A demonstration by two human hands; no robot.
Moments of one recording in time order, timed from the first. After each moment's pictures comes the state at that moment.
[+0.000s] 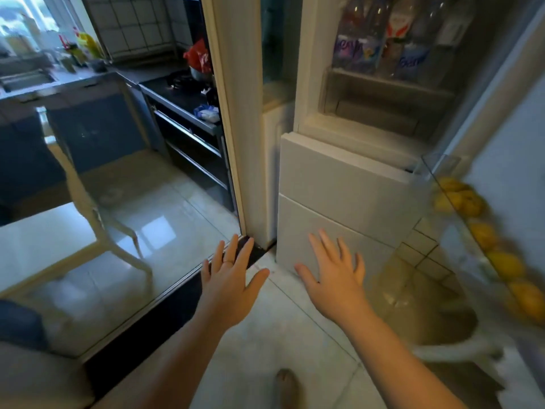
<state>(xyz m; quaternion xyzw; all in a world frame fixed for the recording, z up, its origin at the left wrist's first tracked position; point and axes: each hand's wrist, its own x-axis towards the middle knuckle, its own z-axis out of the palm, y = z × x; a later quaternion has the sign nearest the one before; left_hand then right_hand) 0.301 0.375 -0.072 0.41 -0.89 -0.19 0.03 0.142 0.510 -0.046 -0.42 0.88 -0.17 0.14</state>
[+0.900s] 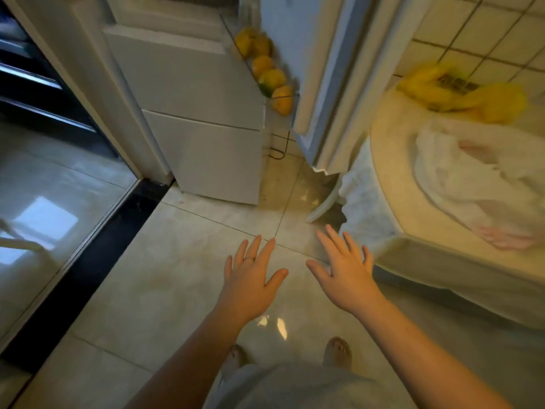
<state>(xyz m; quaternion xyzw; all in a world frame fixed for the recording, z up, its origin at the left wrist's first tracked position) 0.311 0.734 -0.150 0.18 -0.93 -0.29 -0.12 0.213 0.915 -0.112 -0.23 0.95 -0.12 0.18</state>
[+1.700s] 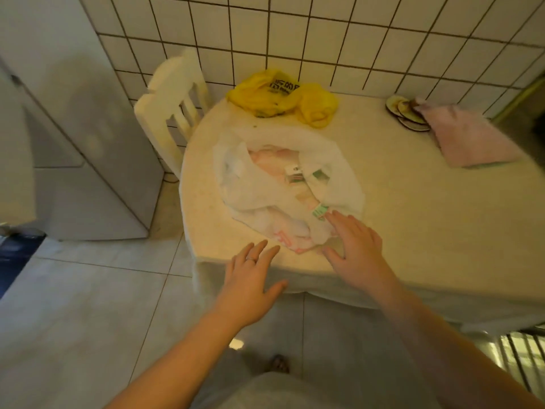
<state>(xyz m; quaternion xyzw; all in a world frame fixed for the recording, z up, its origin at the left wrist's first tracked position) 0.056 1.186 -0.122 0.00 -0.96 -0.25 -0.09 -0.032 1.402 -0.073 -0.15 0.97 -0.17 0.08</state>
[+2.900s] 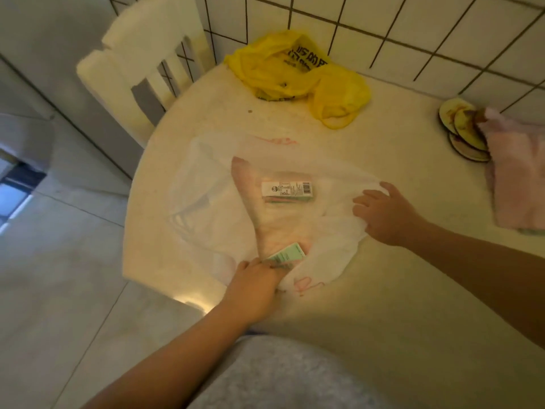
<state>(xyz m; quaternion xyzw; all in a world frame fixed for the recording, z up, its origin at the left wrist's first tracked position) -0.141 1.291 -0.166 0.00 -0.96 -0.18 -0.20 -0.385 1.507 -0.138 -0.48 0.84 0.24 0.10</state>
